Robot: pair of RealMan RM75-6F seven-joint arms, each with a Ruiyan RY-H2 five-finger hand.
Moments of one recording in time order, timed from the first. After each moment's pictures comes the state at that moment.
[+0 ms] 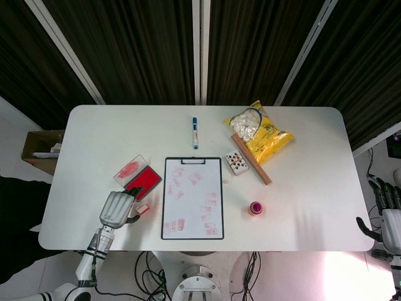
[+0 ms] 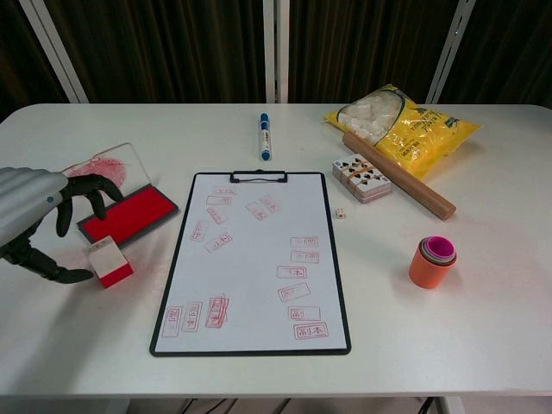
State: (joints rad) left arm -0.29 -1.67 -0.06 -1.46 1.46 1.24 0.43; right arm 0.00 -1.13 0.05 -1.50 -1.49 1.52 0.10
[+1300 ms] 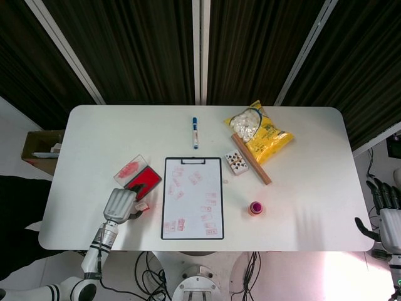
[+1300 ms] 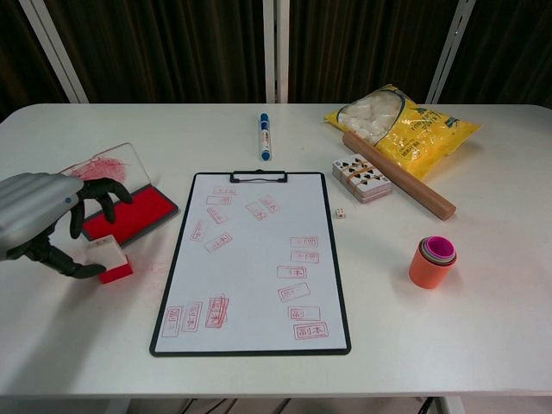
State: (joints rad) left arm -0.34 -1.71 -0.07 -1.40 1.37 1.21 0.41; right arm 0.00 -1.13 0.05 -1.50 -1.49 1.50 0.09
